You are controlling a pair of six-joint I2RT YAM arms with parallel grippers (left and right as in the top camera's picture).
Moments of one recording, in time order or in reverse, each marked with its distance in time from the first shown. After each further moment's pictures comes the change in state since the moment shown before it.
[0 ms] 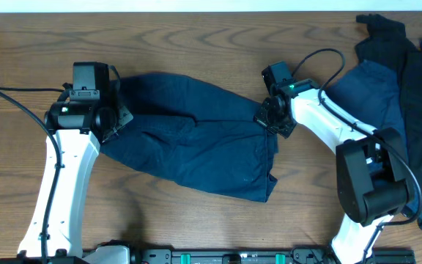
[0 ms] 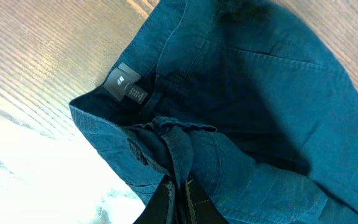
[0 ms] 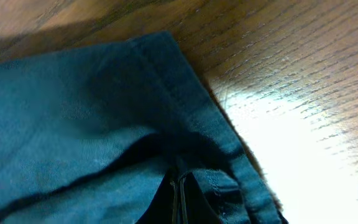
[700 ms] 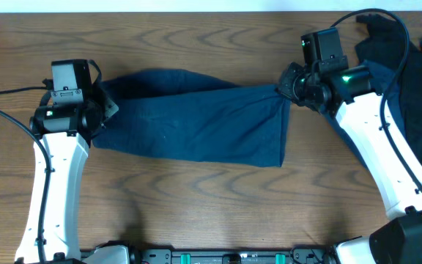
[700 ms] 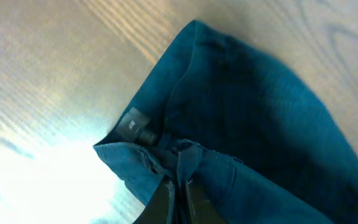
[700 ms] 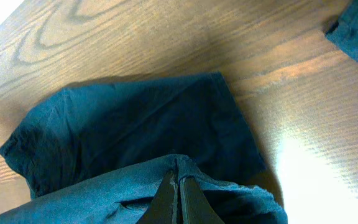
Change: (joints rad) left arm 0.089 -0.018 0.000 0.116 0.004 0.000; right arm -0.076 -0.324 0.158 -0.100 0.013 -0.168
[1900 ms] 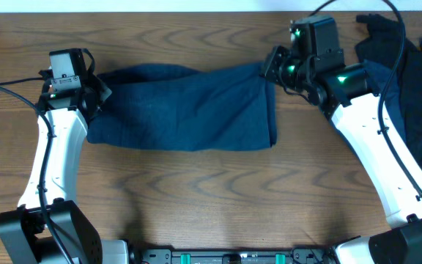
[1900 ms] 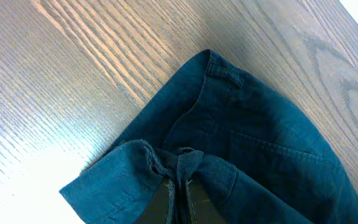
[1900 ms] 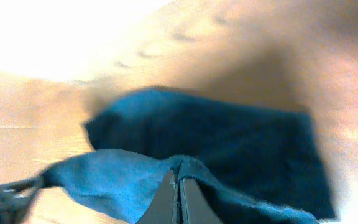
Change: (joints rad) left arm 0.066 0.196 0.000 0.235 -0.013 -0.039; right arm 0.058 -0.008 0.065 0.223 -0.148 -0.044
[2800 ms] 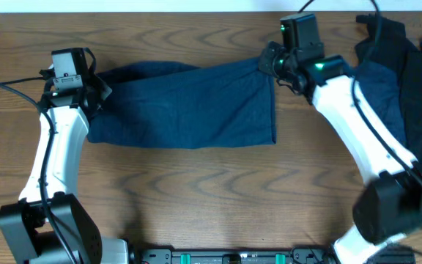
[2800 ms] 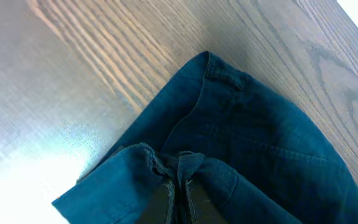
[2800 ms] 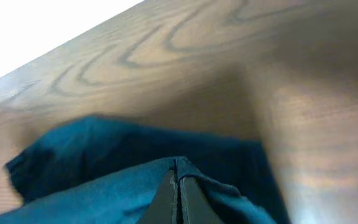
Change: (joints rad) left arm -0.003 0.040 0.000 0.050 -0.021 -0.016; right arm -0.013 0.232 0.016 0.118 0.195 -0.068
